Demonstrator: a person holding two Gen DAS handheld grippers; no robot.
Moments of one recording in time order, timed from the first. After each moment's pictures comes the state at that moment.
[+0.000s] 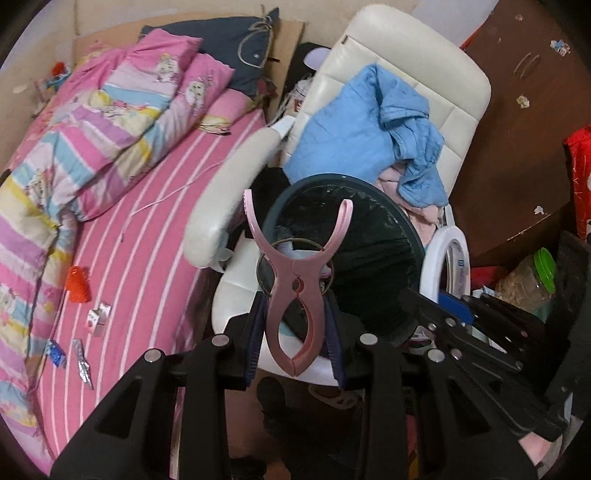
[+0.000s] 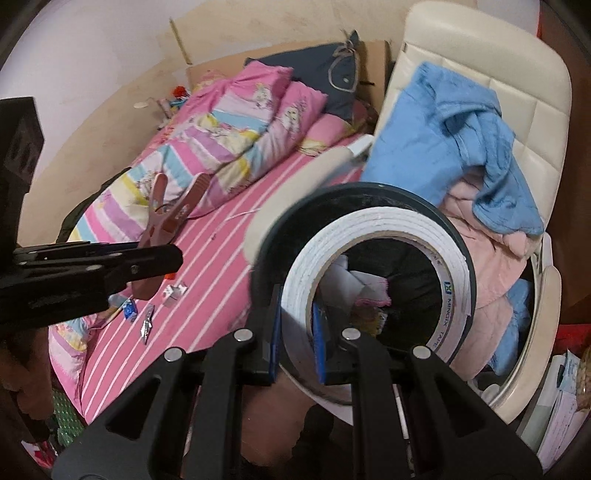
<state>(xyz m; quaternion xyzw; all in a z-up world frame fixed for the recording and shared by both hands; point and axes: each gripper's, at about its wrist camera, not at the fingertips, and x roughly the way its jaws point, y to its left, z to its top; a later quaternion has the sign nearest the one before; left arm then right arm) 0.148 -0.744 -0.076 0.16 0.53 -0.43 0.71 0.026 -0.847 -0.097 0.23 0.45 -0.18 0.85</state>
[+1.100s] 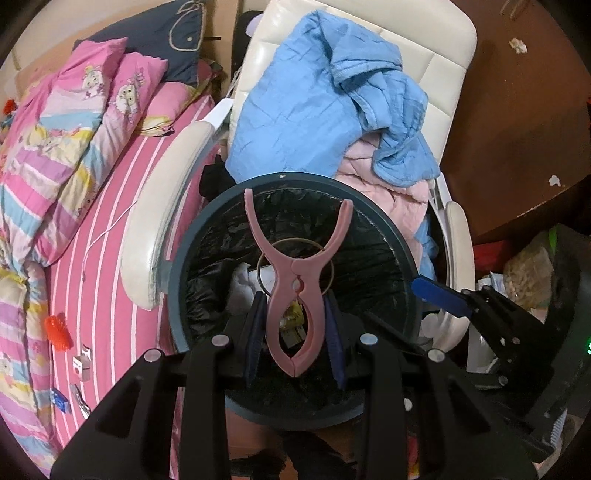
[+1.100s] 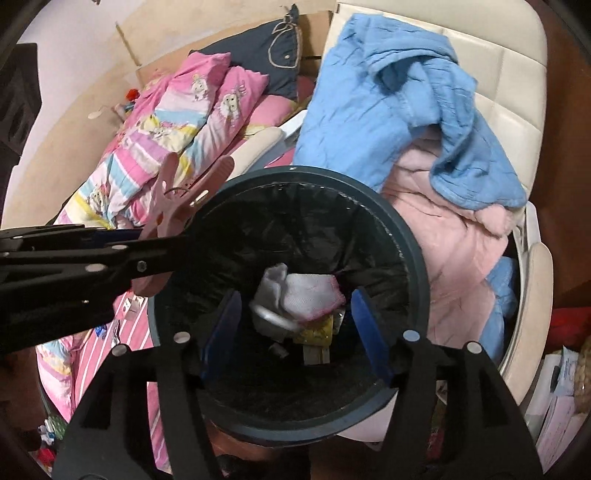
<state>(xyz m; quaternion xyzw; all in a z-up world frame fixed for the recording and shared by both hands) 0.130 -0.866 -0.121 0.24 0.54 -0.47 0.66 0.006 -0.920 -0.141 0.26 0.46 -0.25 0.81</state>
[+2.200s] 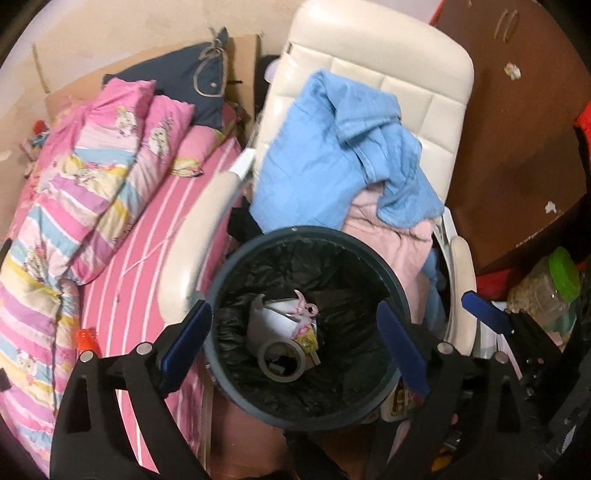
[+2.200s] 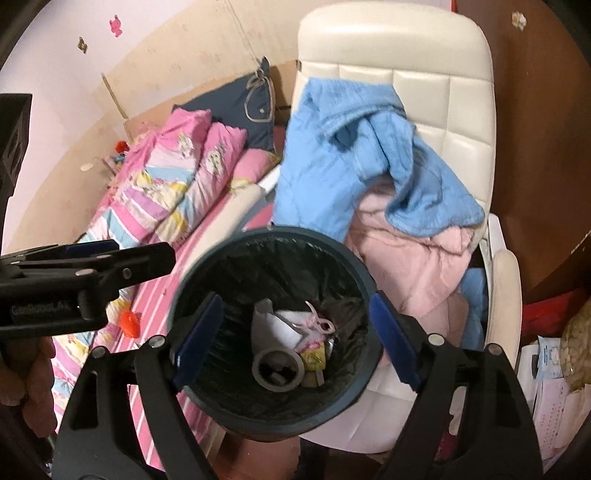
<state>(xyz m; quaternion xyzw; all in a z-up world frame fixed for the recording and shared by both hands) 0.119 -0.859 -0.049 0.23 0.48 -0.44 0.73 -0.026 -0.924 -0.071 0.27 0.37 -0.29 0.84</state>
